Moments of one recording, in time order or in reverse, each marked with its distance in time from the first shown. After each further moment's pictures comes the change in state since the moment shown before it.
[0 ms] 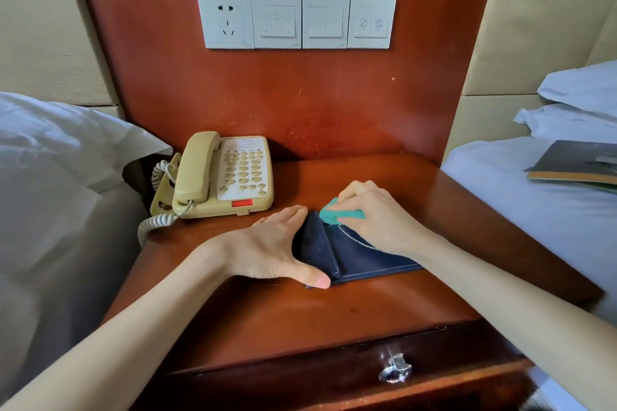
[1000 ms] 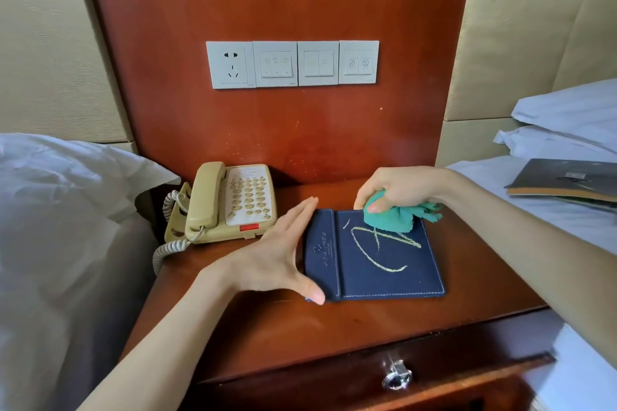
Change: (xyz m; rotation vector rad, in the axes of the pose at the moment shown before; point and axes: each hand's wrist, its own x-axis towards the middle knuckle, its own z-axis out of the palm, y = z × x) left_hand -0.005 -0.006 -0.005 -0.204 0.218 0.355; right_hand 0.030 -0.007 -0.101 -0.049 -0.497 0.134
